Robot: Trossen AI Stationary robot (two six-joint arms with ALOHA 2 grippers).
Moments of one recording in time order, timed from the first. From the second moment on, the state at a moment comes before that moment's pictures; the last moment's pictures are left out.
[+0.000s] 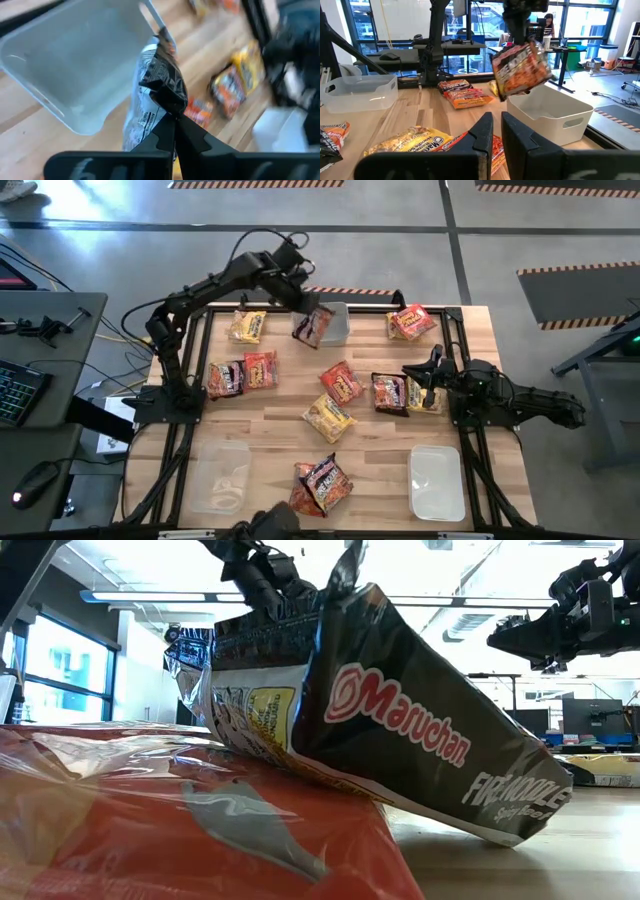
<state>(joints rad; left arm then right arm) 0.67 1.86 1.81 -1.00 0.37 -0.49 -0.20 0.01 0.01 0.03 0.05 -0.02</state>
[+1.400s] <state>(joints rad) 0.74 2.02 1.81 -1.05 0.07 -0.61 -0.20 0.01 0.01 0.03 0.05 -0.02</state>
